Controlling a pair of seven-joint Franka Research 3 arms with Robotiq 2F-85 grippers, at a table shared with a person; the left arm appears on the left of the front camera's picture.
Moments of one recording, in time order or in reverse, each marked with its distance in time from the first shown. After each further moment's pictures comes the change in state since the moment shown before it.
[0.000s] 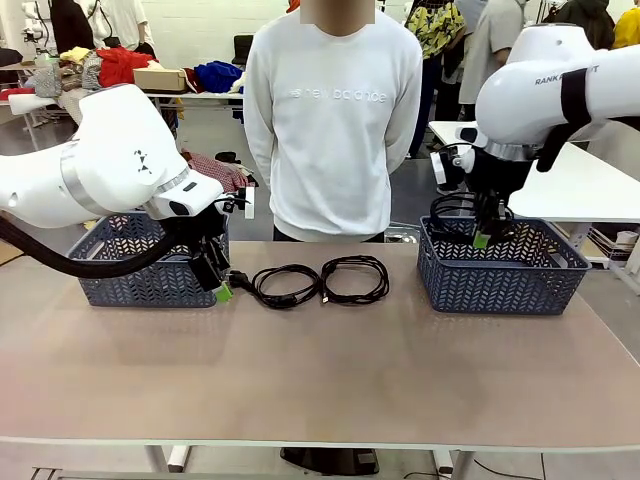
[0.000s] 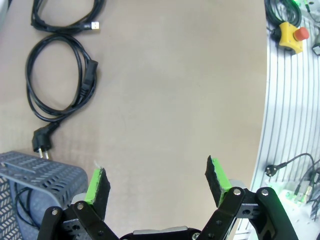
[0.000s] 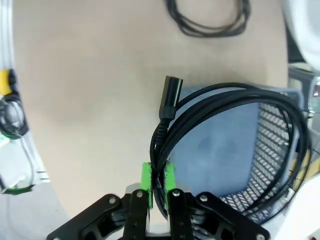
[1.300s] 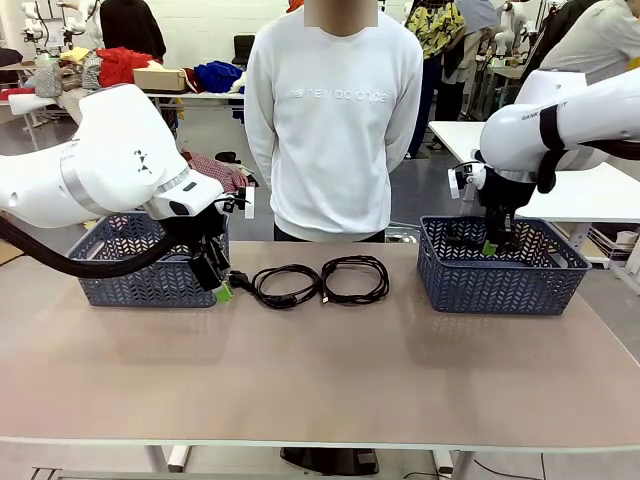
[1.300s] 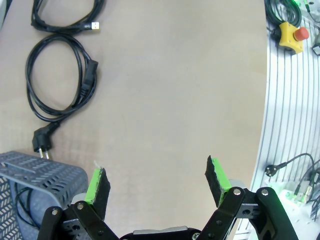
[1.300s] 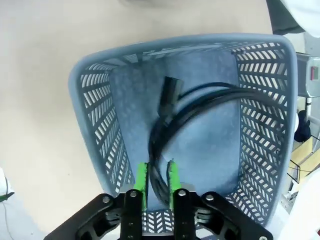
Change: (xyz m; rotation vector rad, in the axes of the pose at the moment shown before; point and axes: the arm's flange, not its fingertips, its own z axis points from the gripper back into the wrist) left arm 0.000 0.000 0.000 0.000 0.000 0.000; right arm -0.044 -0.067 -0.062 -0.027 -0.004 -0.062
